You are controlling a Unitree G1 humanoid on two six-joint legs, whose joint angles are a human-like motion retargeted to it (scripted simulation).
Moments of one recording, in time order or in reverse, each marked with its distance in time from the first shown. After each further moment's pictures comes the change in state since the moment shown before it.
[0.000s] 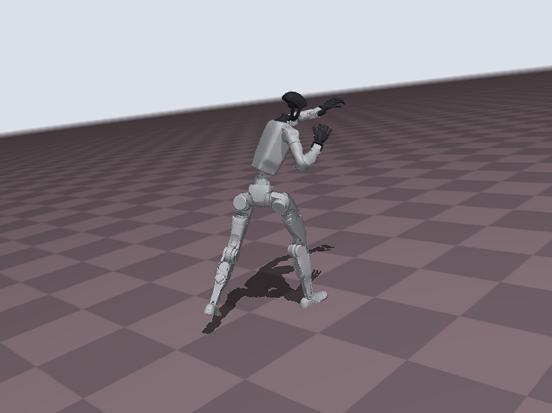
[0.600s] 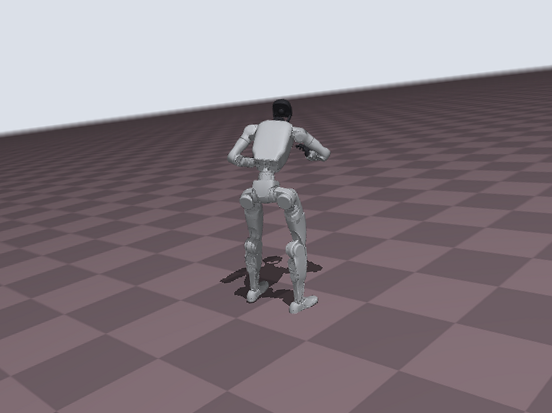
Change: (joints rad) left arm 1.940 -0.611 1.163 -1.517 -0.284 -0.238 0.025; right arm -0.651 -0.177 0.330 0.628 0.142 0.109 0.103; waist 0.987 -0.119 0.208; left_leg -0.659 -0.051 -0.292 -0.188 0.026 0.015; right_leg 0.044 0.189 0.001 0.050 -0.150 -0.075
